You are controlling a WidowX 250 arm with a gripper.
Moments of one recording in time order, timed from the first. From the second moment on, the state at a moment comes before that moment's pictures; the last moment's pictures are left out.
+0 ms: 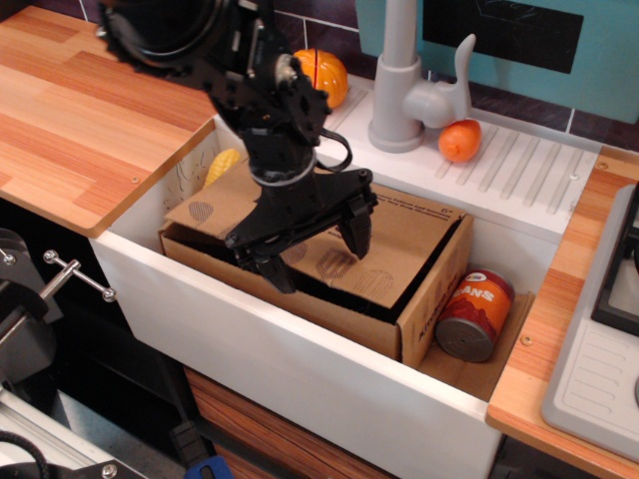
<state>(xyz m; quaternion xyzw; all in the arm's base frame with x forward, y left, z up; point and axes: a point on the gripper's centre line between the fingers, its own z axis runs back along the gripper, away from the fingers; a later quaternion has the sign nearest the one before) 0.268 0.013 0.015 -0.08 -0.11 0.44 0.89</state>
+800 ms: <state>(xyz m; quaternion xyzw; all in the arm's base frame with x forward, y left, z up) 0.276 0.017 0.018 -0.10 -0.16 0.42 0.89</state>
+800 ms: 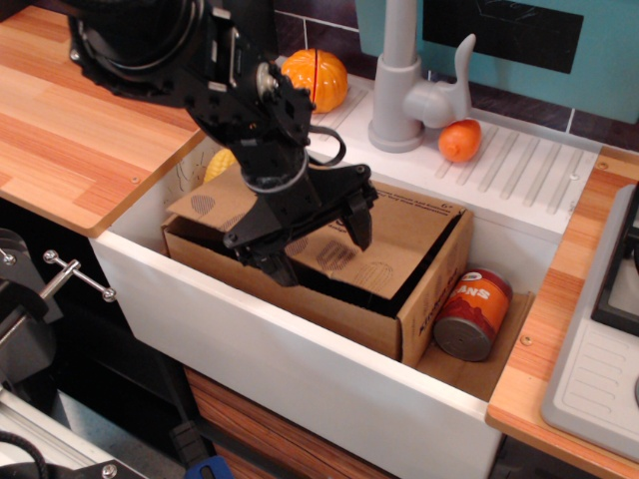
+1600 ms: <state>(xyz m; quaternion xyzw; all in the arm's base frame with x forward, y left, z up) 0.333 0.019 0.076 -0.08 -0.24 0.36 0.90</state>
